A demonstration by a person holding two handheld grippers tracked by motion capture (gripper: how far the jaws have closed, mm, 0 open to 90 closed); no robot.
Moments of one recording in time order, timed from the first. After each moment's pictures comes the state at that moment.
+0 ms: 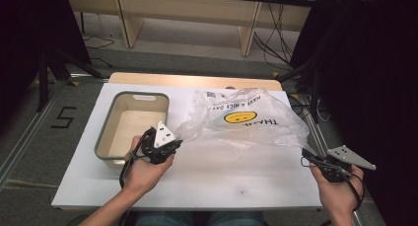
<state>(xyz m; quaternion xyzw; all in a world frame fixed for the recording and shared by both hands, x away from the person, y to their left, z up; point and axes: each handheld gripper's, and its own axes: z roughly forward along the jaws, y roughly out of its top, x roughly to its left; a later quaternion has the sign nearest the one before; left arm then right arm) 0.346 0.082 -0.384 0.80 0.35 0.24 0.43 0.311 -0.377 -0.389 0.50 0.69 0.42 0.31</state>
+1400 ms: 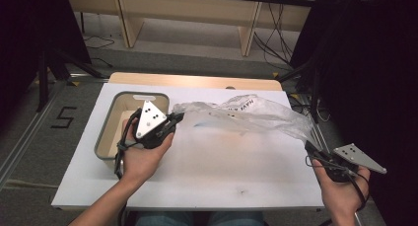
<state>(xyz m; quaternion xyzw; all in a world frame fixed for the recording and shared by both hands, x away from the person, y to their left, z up) 0.346 0.086 -0.324 0.70 0.33 0.31 0.56 0.301 -0.369 -0.365 0.48 0.67 0.45 0.35</state>
